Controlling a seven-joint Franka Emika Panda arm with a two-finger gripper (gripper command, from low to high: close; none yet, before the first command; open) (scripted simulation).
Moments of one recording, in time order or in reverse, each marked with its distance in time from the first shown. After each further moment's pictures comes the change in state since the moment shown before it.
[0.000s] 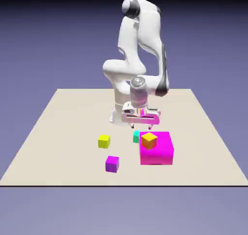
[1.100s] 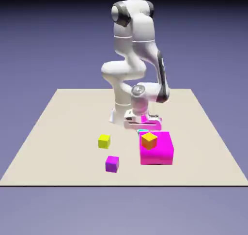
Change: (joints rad) arm 0.379 0.239 -0.397 0.016 -0.010 0.208 -0.011
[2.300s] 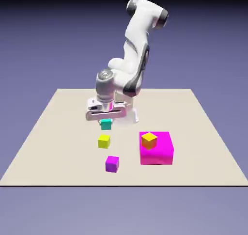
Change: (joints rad) arm -1.087 -0.414 0.346 0.083 -0.525 -0.384 -0.705
